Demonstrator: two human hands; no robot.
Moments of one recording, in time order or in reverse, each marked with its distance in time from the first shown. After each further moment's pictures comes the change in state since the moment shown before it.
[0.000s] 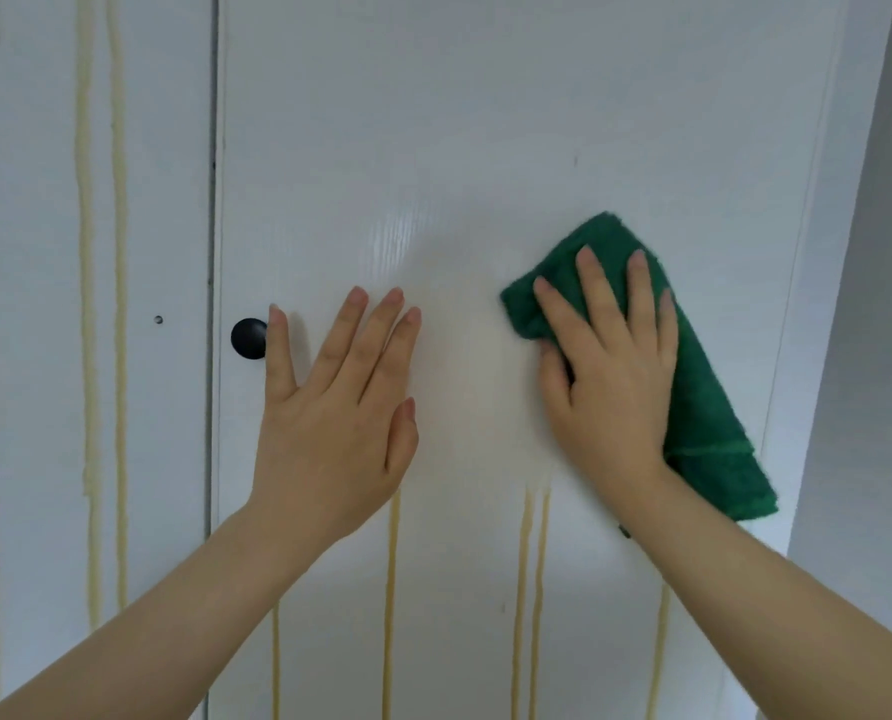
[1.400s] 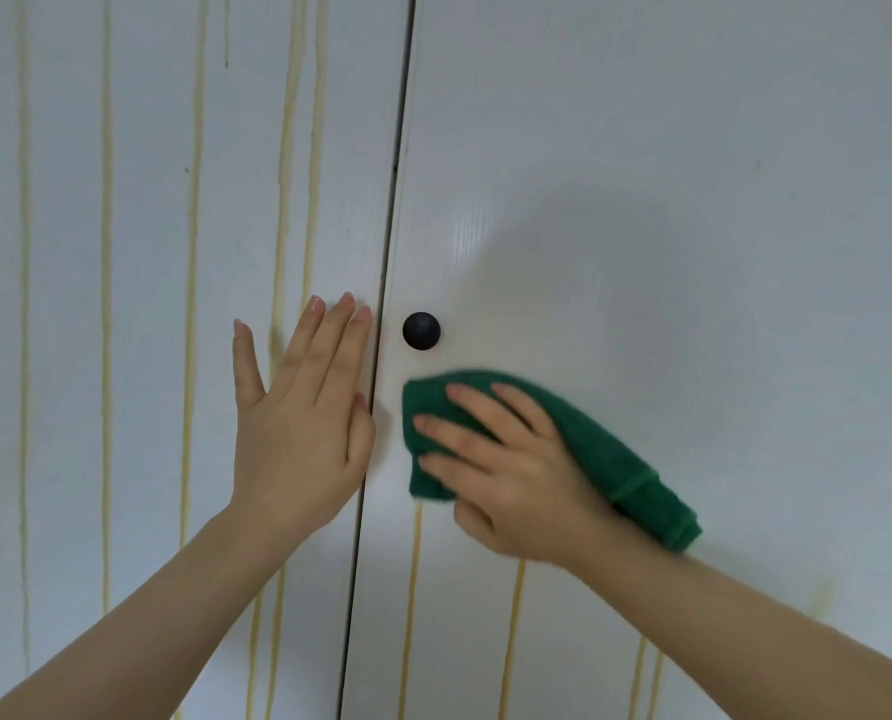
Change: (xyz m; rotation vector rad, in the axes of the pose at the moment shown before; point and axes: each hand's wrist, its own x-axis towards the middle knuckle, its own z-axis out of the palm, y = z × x) left_hand -0.048 -0.098 -0.032 -0.034 -0.121 -0.232; right_hand -0.032 -0.125 0.027 0.361 -0.261 -0.612
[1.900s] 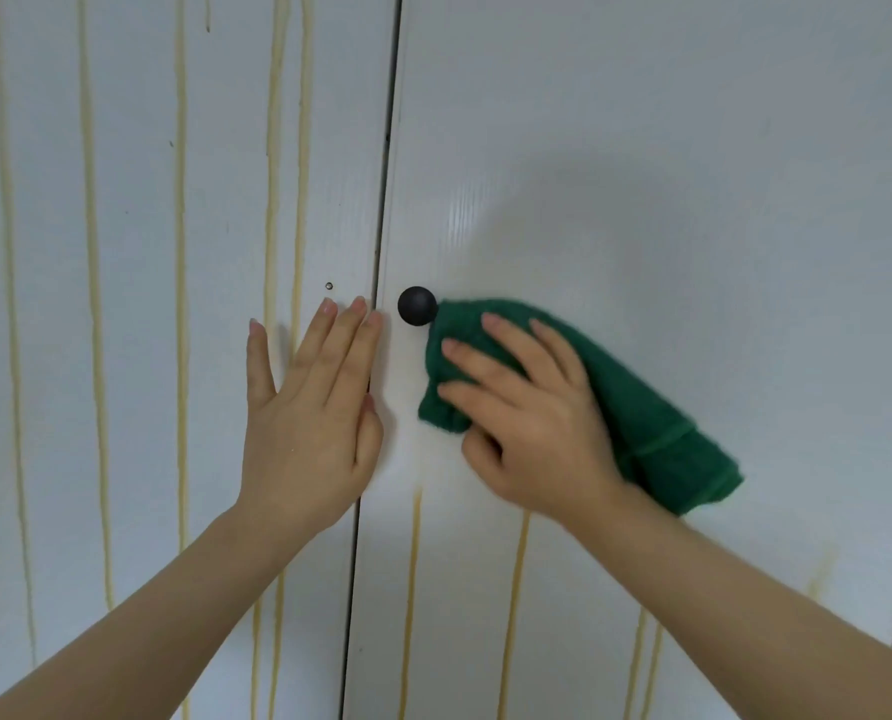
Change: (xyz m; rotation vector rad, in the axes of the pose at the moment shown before) left_hand -0.014 0.004 0.006 -0.005 -0.017 0.054; right_hand 0.008 0.010 -0.008 -0.011 0.097 0.182
